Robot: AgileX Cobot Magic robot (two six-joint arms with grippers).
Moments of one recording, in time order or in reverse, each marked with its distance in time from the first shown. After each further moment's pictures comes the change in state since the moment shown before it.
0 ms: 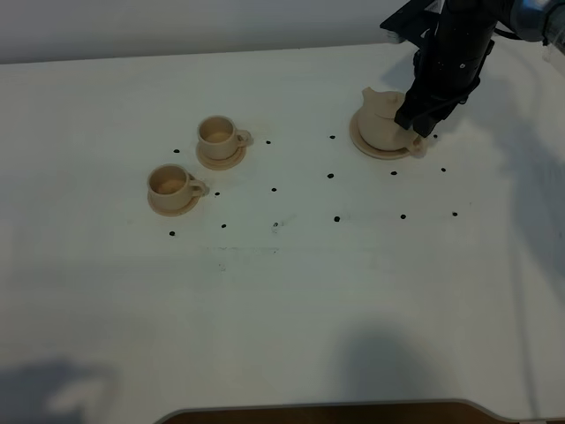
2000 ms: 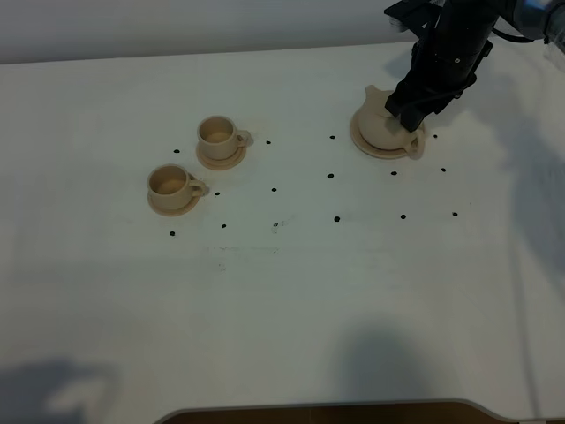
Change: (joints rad) left arm 0.000 0.000 0.000 0.000 0.000 0.000; right arm -0.024 0.042 -0.072 0.077 -0.003 0.066
